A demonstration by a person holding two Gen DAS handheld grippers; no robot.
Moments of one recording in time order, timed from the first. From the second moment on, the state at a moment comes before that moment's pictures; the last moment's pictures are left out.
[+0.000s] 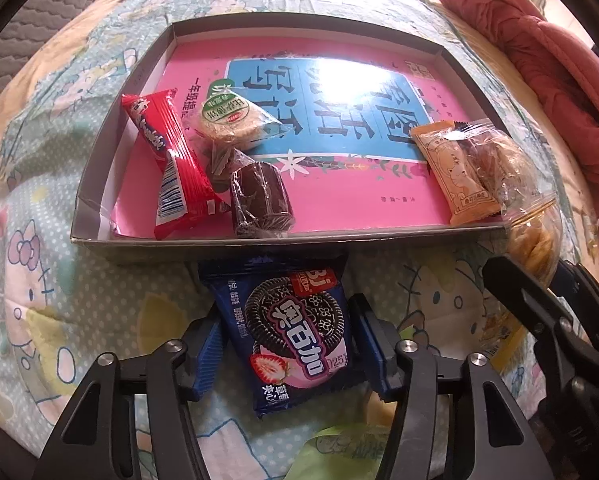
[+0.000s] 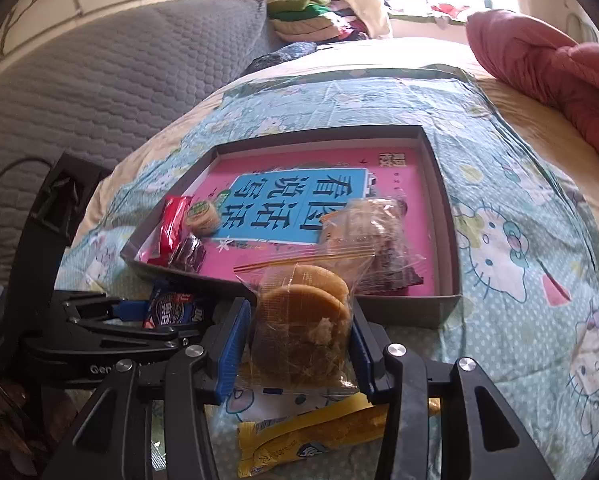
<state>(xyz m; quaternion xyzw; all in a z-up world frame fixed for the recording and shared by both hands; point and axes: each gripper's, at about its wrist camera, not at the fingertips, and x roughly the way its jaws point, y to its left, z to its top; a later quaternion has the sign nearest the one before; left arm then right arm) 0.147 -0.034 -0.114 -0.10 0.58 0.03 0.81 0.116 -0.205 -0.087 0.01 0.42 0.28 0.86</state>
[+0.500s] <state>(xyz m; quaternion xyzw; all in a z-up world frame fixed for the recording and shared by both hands) 0.129 -0.027 -0.113 -0.11 0.56 0.01 0.82 0.107 -0.203 -0.076 0.03 0.41 0.30 0.86</state>
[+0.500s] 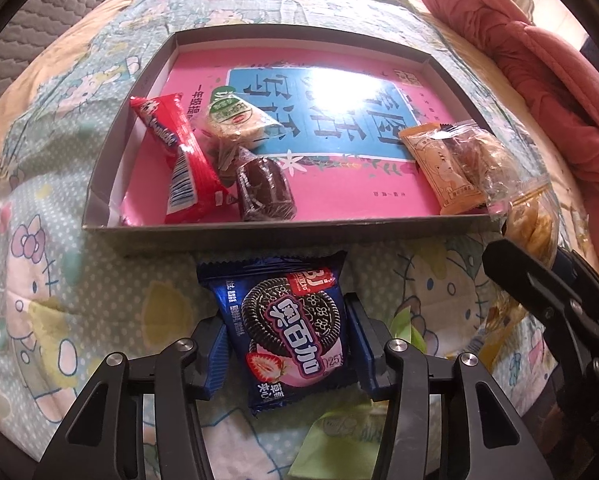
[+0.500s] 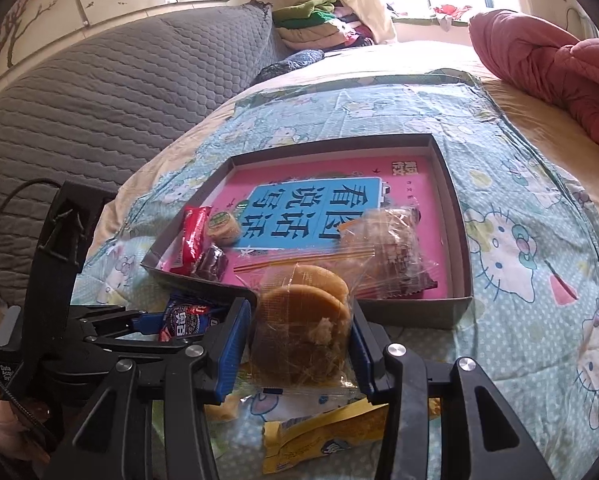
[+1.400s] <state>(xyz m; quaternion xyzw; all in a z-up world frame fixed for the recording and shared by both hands) 0.096 0.008 -0.066 -0.13 0.53 0.02 0.84 0.095 -0.190 -0.054 0.01 0.38 0.32 0.87</state>
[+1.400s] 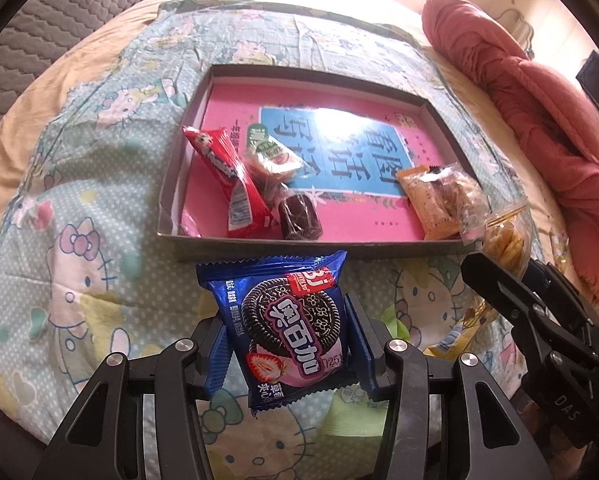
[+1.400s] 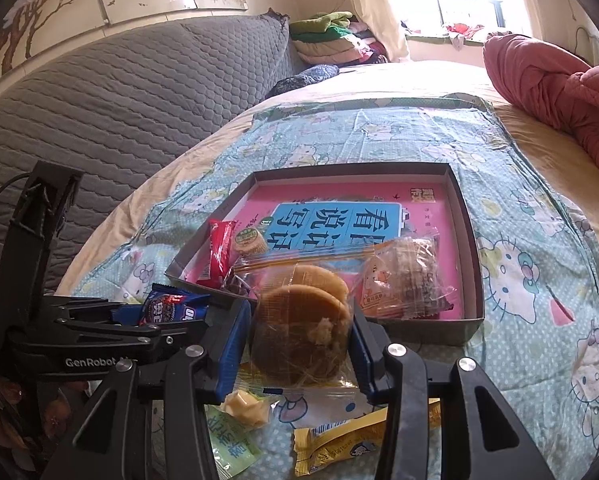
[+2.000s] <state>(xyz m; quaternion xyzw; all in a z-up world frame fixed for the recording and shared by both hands) 0.097 0.023 -0.034 -0.14 0.49 0.03 0.86 0.095 -0.187 -0.029 0.02 0.35 0.32 0.88</state>
